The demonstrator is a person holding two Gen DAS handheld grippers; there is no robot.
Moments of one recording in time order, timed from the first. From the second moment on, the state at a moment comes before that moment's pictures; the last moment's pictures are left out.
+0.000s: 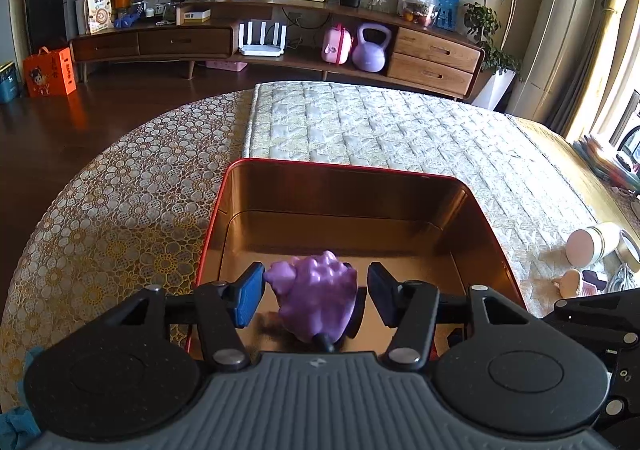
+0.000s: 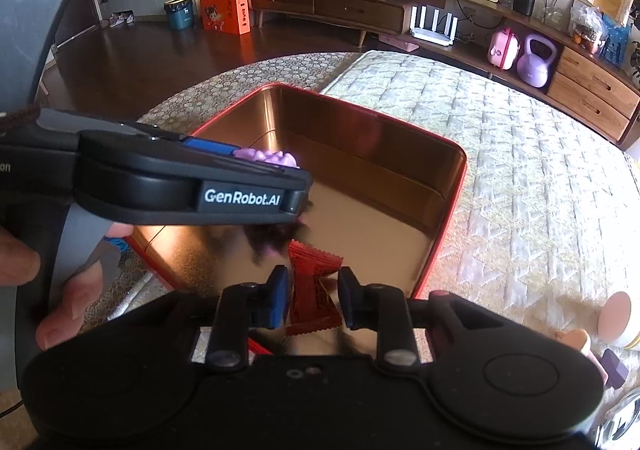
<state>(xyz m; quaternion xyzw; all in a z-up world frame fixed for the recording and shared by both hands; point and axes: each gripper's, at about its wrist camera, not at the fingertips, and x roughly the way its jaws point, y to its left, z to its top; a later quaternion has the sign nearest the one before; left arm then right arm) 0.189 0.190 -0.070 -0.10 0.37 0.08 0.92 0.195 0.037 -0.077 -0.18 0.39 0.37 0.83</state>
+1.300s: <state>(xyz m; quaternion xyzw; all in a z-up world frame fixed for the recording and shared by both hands) 0.113 0.128 0.003 -0.08 0.32 0.06 0.94 0.133 -0.061 -0.013 -0.08 0.33 0.36 0.87</state>
